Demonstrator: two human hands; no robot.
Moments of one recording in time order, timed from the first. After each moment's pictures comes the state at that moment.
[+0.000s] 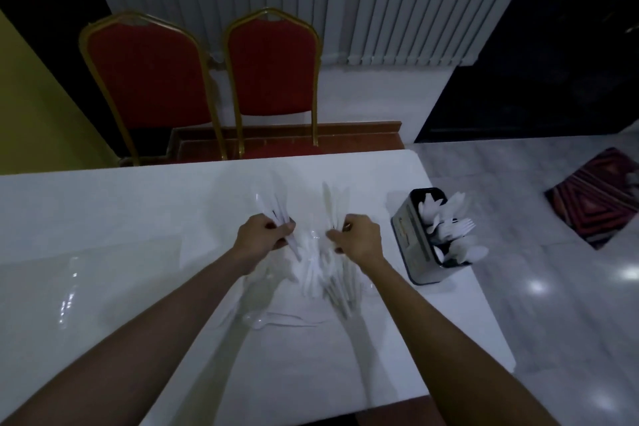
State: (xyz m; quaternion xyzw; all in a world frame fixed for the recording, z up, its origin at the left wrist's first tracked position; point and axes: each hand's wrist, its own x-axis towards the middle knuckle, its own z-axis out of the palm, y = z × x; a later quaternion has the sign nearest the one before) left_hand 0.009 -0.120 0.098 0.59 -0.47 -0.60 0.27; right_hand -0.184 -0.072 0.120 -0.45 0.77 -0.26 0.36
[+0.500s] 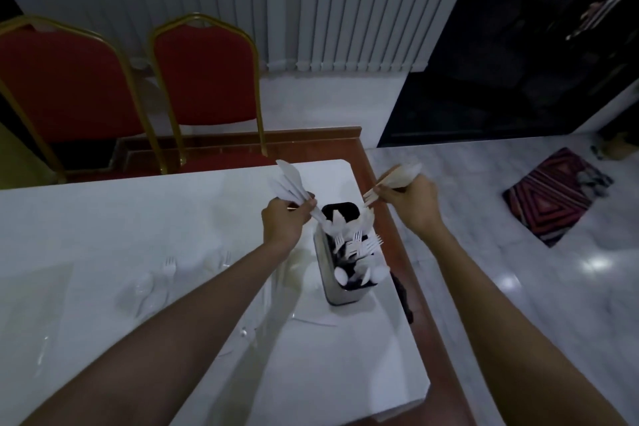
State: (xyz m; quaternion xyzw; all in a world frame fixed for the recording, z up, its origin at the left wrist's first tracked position) left_hand -0.236 -0.120 0.136 0.58 -0.51 -0.52 0.38; right_hand -0.453 -0.078 0.191 -0.49 0.77 -0.35 0.21
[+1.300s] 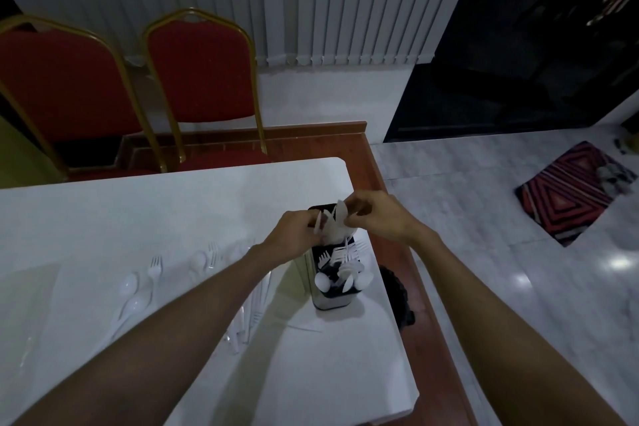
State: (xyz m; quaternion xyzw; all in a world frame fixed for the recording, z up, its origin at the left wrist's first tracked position) left_hand -0.275 -0.121 0.129 0.48 -0.76 -0.42 0.11; right_hand -0.475 -0.092 0.162 -0.64 0.66 -0.17 0.35
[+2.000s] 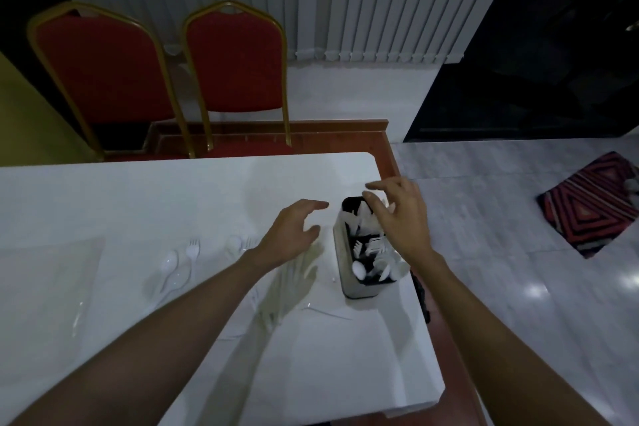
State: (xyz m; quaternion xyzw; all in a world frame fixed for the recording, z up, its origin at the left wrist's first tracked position) left_hand -0.197 -0.110 0.114 0.46 -0.77 -0.37 0.22; right_hand -0.412 -0.069 0.147 -0.62 0.68 -0.38 0.12
